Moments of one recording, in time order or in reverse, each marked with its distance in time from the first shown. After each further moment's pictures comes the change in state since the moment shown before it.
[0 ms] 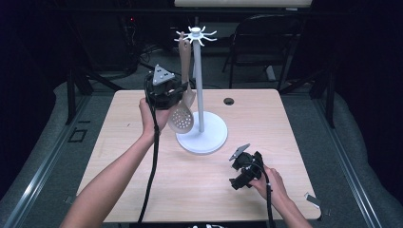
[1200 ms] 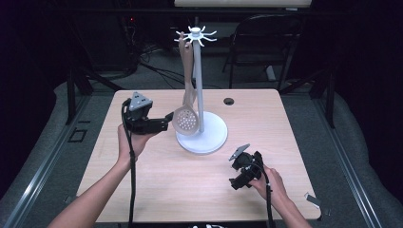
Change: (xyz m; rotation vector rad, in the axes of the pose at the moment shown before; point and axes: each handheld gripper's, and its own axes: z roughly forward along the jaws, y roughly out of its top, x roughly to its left) left arm 0.020 -0.070 -0.054 0.120 0.034 -0.058; right arm 0.001 0.000 -0.001 -0.014 0.000 0.002
